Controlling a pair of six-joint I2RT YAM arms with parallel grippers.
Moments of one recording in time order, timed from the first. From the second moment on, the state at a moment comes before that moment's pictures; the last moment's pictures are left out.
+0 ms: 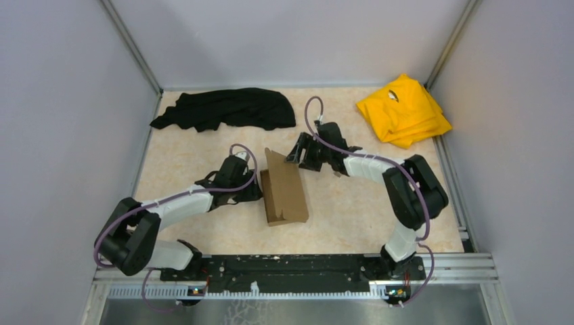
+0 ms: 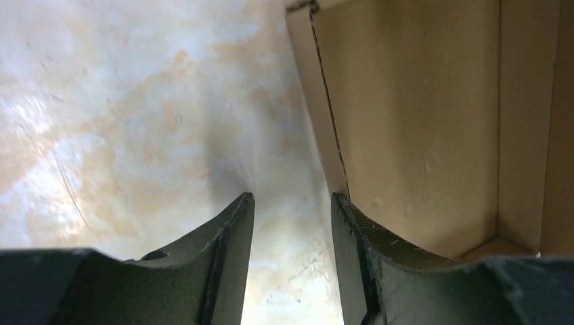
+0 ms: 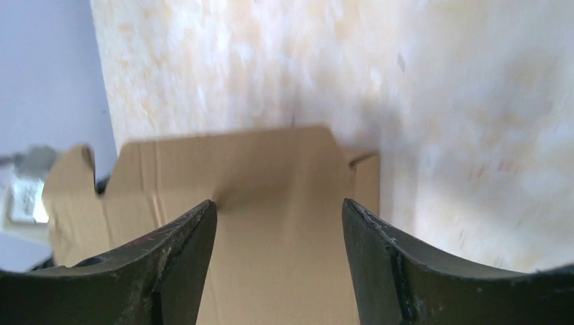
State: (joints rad) left arm -0.57 1.37 0.58 -0.09 0.00 -0.58; right arm 0.56 1.67 0.92 0.09 -0.30 0.83
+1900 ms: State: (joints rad) left arm -1.01 1.51 0.71 -0.03 -0.15 -0.75; right arm 0.42 1.12 0.47 -0.27 0.10 0.86
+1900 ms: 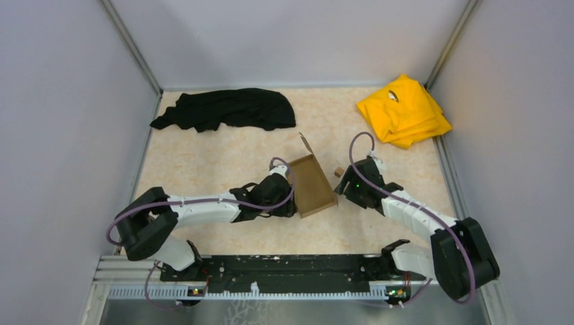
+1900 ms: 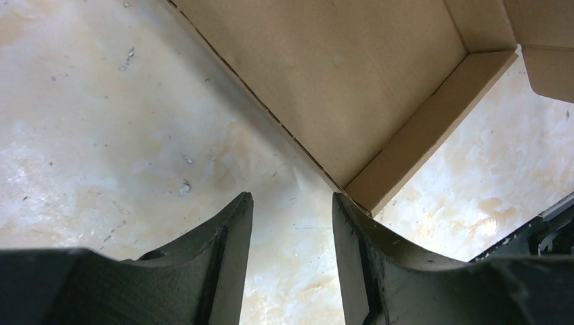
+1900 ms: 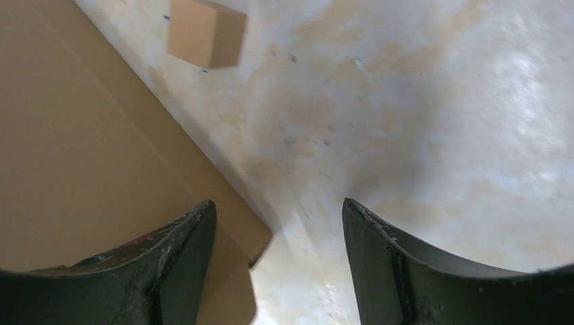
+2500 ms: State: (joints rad) left arm -1.01 1.49 0.67 -0.03 -0.17 -0.75; right arm 0.42 1.56 0.82 -0.04 -0.16 0.80
